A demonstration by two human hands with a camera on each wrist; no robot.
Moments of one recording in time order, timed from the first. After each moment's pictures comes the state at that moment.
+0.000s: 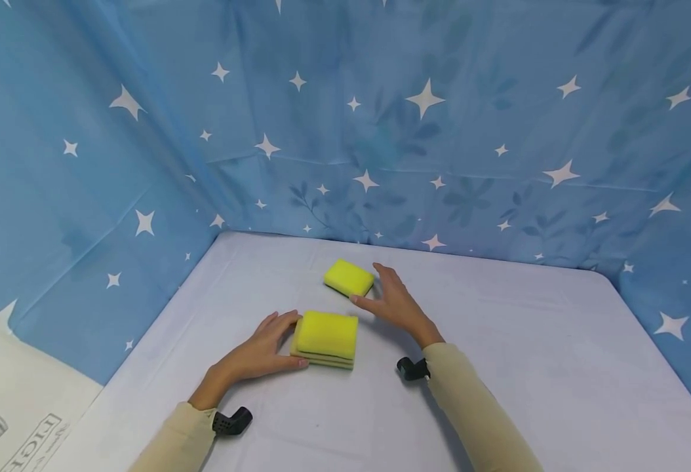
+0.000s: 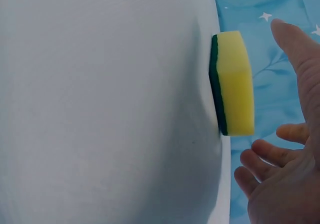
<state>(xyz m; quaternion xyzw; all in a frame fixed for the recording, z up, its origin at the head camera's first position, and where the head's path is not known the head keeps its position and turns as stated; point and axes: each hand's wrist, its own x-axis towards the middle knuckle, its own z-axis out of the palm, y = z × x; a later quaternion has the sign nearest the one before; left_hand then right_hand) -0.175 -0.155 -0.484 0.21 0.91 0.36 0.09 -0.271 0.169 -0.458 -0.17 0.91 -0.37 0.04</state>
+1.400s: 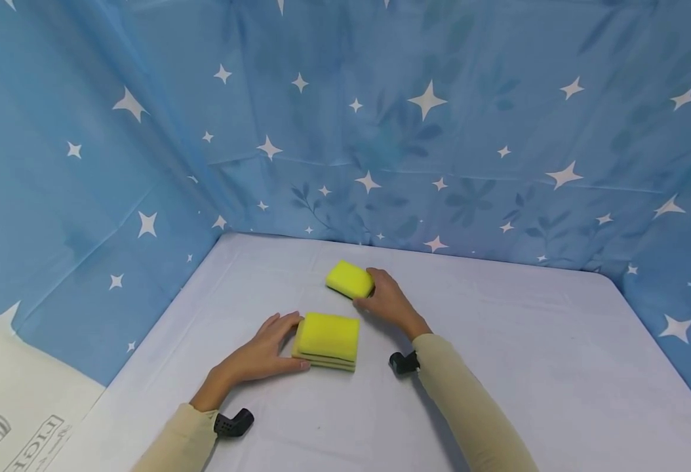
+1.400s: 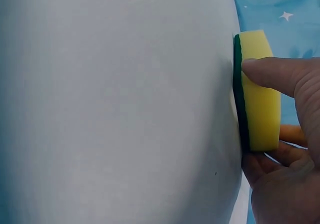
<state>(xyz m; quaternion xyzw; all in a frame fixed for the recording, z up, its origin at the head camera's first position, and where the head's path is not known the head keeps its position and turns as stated) -0.173 -0.155 -0.484 0.20 0.91 0.35 0.09 -0.292 0.151 -0.467 -0.16 0.92 -0.35 0.06</state>
